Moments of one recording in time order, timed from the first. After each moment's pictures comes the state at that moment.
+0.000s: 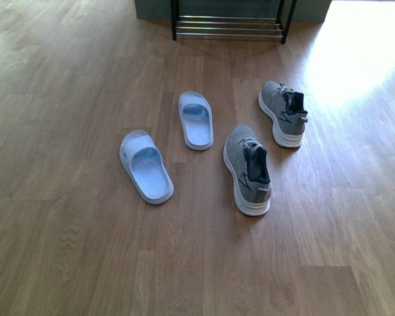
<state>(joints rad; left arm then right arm) 0.00 0.02 0.01 0.00 0.00 -0.01 0.00 0.00 0.02 0.00 0.00 -0.01</state>
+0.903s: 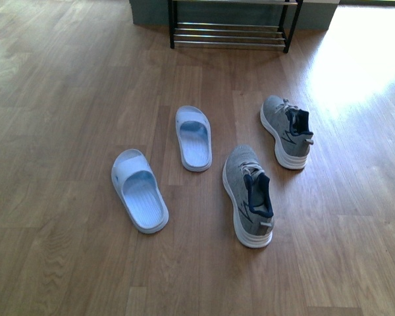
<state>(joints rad) 0.00 0.02 0.01 0.00 0.00 -0.01 0.00 0.00 0.02 0.00 0.00 -0.01</state>
